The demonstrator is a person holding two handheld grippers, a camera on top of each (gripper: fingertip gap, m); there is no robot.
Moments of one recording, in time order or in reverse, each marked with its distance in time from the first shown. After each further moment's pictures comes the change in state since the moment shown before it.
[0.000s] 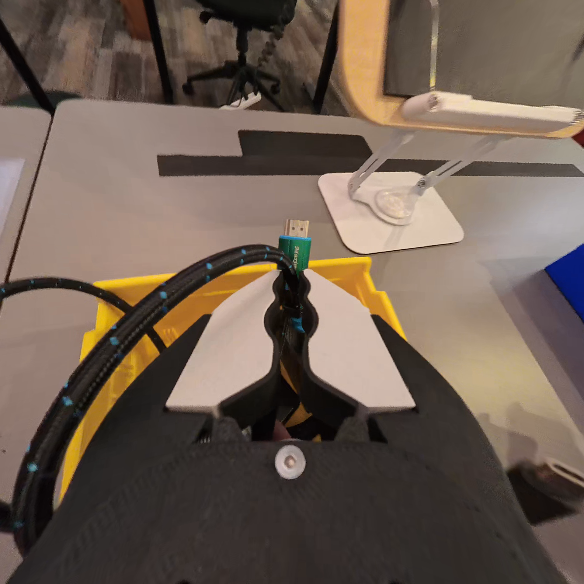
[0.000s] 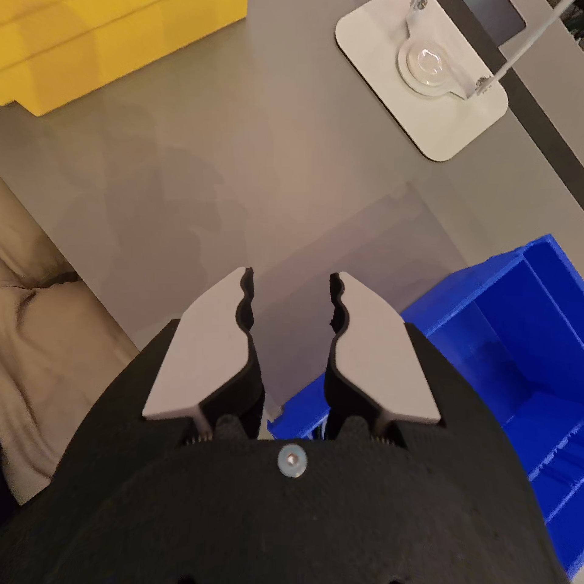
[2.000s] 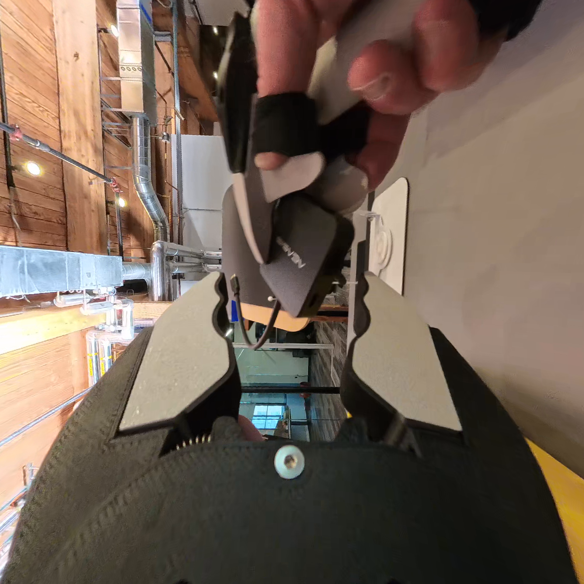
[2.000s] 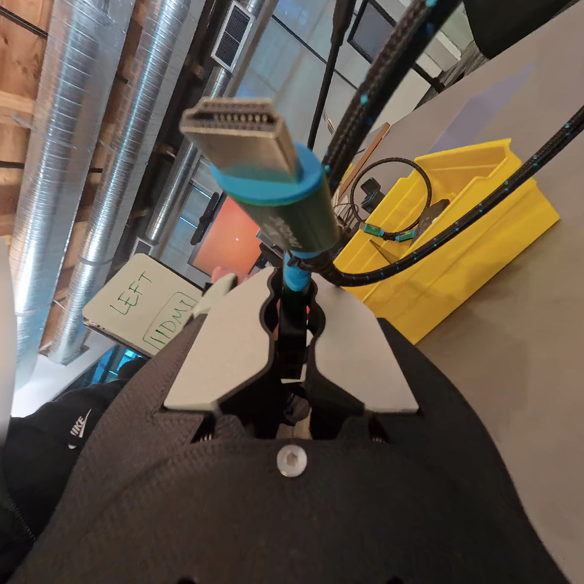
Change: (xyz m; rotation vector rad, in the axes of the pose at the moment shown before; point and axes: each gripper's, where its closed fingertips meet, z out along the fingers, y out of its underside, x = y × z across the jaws) left arm 0.240 0.041 -0.093 0.526 -0.220 1.741; right arm -0.070 -0.163 0.020 0.658 -1.067 0.784
